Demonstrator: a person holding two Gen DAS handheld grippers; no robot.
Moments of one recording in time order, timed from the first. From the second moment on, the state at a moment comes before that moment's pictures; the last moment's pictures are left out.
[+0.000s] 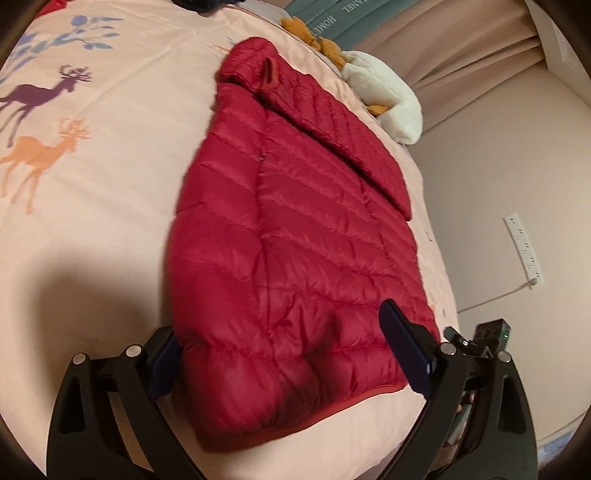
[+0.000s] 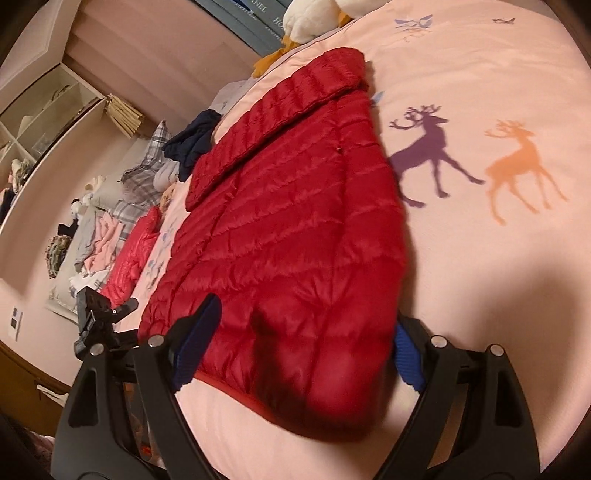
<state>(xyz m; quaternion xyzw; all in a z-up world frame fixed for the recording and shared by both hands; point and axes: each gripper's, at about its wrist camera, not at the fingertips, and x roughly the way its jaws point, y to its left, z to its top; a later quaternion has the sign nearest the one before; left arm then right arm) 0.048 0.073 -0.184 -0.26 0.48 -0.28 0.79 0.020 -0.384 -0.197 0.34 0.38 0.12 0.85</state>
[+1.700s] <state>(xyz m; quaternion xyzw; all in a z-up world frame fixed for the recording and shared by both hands) 0.050 0.055 -0.181 -0.26 0.46 -0.32 0.78 0.023 -0.345 -0.197 0.34 0.38 0.11 0.85</state>
